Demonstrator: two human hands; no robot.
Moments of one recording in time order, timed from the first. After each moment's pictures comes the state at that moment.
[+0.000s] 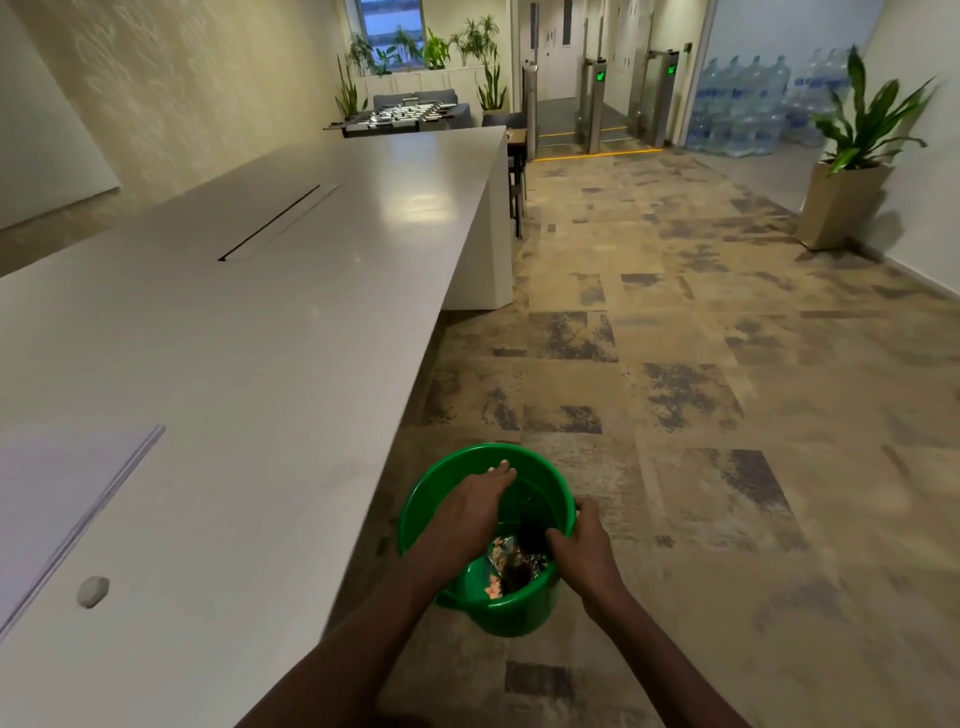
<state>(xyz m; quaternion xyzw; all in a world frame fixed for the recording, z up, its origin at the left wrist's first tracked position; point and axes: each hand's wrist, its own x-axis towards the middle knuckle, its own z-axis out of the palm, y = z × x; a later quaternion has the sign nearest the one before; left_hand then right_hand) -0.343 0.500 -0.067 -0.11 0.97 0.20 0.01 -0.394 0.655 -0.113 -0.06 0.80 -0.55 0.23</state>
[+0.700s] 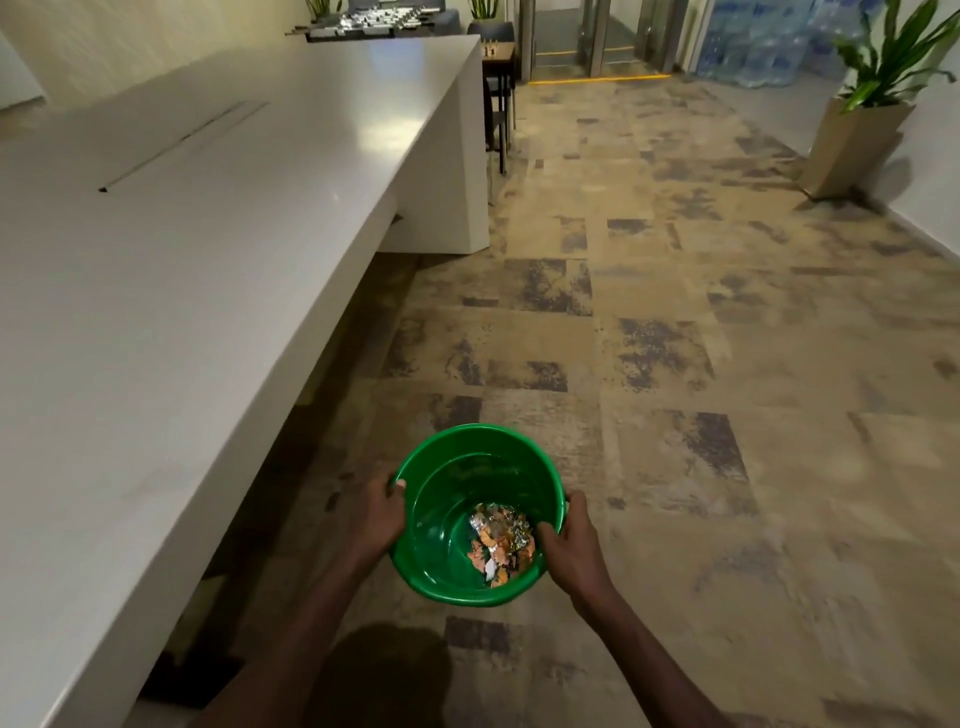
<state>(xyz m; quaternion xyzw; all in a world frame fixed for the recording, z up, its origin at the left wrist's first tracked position) -0.409 0.526 -0.148 -0.40 0.79 0.46 -0.08 -0.503 0.744 -0.177 -0.07 0.81 -0.53 0.24</state>
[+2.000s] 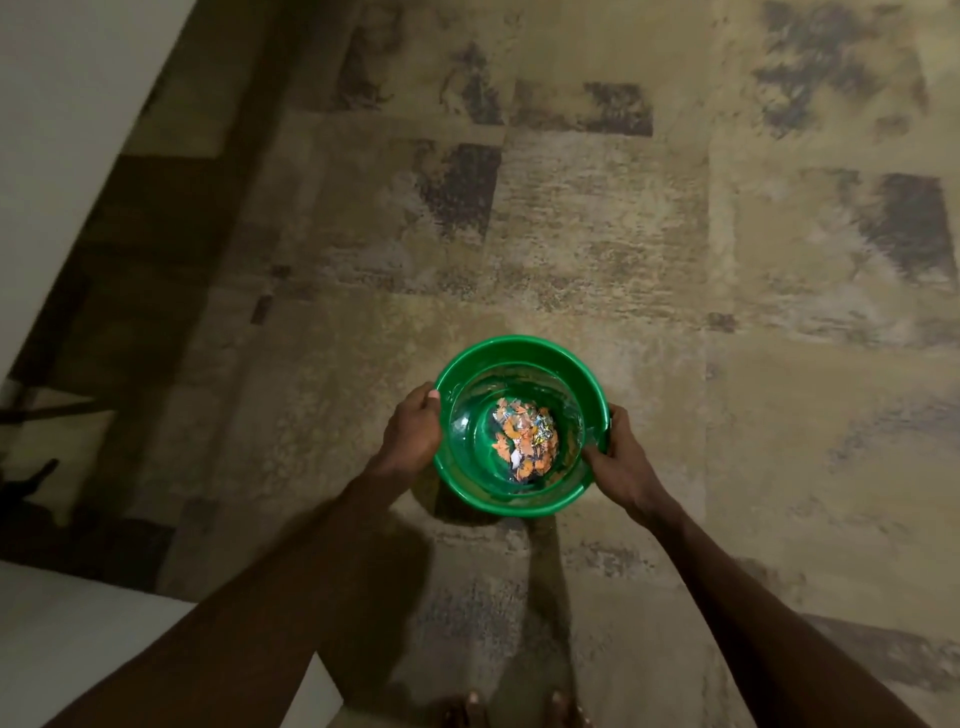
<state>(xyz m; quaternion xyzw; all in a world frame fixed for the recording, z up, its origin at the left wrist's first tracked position) -0.496 0.464 -0.704 -0.48 0.70 0.52 0.08 -0.607 0.693 -0.723 -0.06 0.82 -0.42 0.38</state>
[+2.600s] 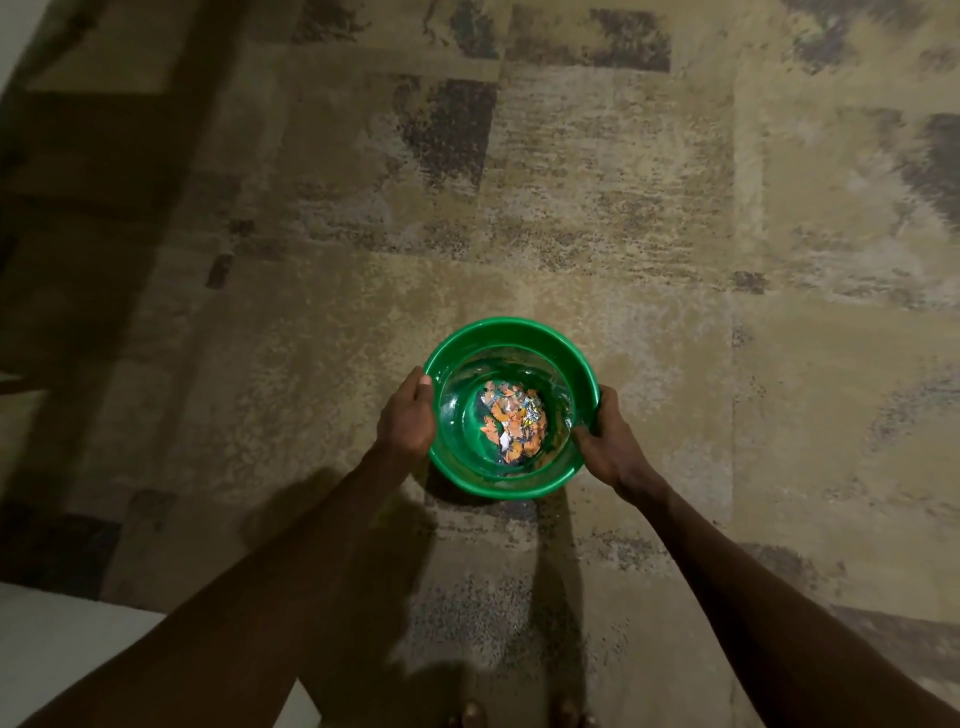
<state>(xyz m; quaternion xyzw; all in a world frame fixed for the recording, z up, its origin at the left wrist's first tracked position) -0.486 0.463 -0.810 -0.48 0.72 0.50 0.07 -0.600 0.675 -0.819 -0.08 0.84 -0.38 0.39</state>
